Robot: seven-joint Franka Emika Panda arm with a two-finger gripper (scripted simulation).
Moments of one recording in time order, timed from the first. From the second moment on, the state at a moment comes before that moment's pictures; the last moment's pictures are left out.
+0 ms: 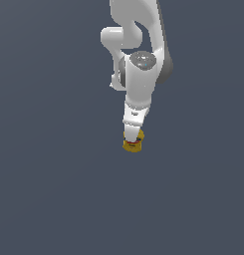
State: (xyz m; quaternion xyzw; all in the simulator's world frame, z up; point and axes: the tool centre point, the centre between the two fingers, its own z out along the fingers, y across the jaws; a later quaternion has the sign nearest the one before) arm -0.040 0.056 0.171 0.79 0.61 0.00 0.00
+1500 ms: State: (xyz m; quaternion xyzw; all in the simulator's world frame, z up) arm -0.047 0.081 0.351 0.79 0.61 0.00 0.00
